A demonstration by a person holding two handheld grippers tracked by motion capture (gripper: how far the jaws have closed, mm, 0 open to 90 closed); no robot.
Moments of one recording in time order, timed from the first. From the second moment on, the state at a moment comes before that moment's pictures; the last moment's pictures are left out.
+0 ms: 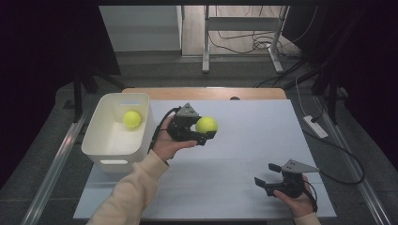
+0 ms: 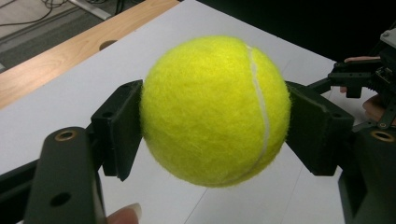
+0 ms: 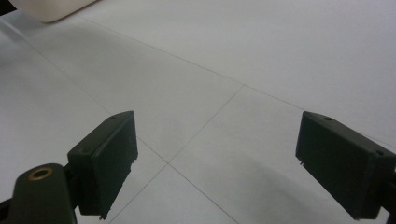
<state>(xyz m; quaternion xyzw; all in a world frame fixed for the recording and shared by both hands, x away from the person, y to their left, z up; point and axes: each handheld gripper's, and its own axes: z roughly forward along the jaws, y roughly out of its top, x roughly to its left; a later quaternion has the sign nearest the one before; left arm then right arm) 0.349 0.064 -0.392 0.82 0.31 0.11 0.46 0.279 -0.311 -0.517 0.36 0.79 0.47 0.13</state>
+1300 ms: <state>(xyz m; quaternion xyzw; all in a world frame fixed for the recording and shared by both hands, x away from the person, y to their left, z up) 0.348 0.094 -0.373 0.80 0.33 0.14 0.48 0.279 -0.311 -0.517 0.36 0.80 0.47 0.13</state>
